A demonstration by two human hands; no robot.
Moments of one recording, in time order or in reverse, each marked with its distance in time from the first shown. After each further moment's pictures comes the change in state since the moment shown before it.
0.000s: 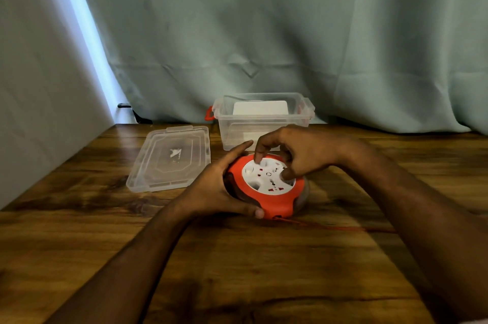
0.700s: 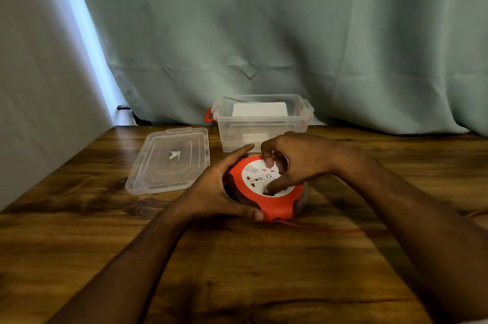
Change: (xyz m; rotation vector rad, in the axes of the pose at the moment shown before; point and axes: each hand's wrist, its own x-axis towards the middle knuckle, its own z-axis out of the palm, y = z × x) left_hand 0.000 0.001 -0.001 -0.013 -0.025 -0.013; right_hand 0.000 -0.006 0.009 -0.137 0.042 0.078
